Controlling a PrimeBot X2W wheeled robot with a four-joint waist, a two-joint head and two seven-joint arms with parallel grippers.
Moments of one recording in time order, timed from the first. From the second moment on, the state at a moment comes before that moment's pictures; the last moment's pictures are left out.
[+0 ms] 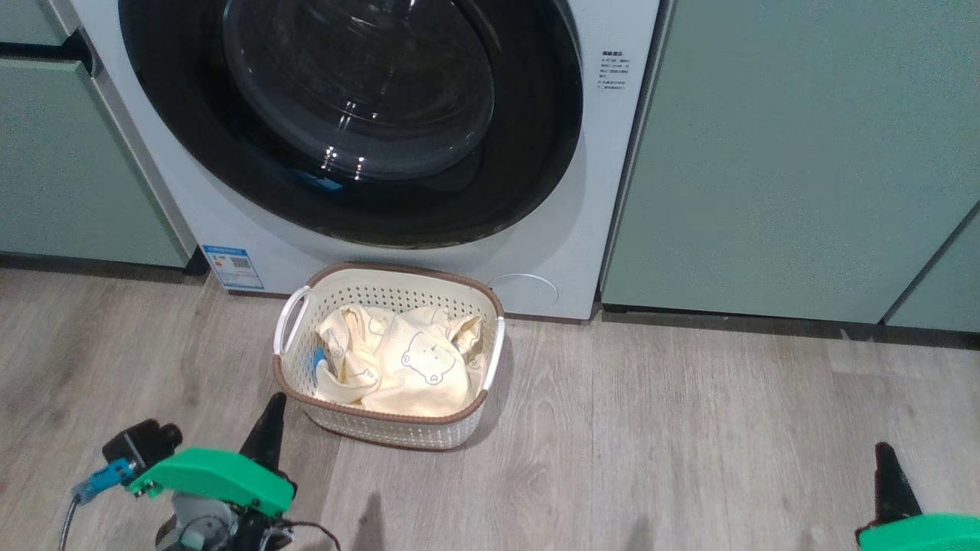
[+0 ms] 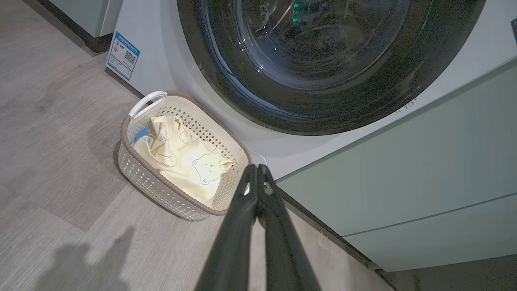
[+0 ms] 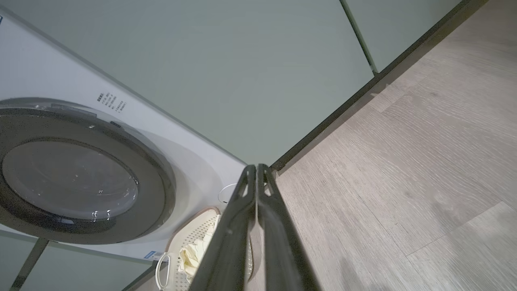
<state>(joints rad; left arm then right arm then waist) -0.09 0.13 -0.02 0.44 -0.92 -0.13 -0.10 0.02 -0.02 -0.10 0.38 0.80 0.13 -0.10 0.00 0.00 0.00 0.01</state>
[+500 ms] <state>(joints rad) -0.09 0.11 0.00 0.41 -1.06 -0.13 -0.05 0.01 -0.02 -0.11 0.36 0.97 0.13 -0.05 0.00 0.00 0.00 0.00</state>
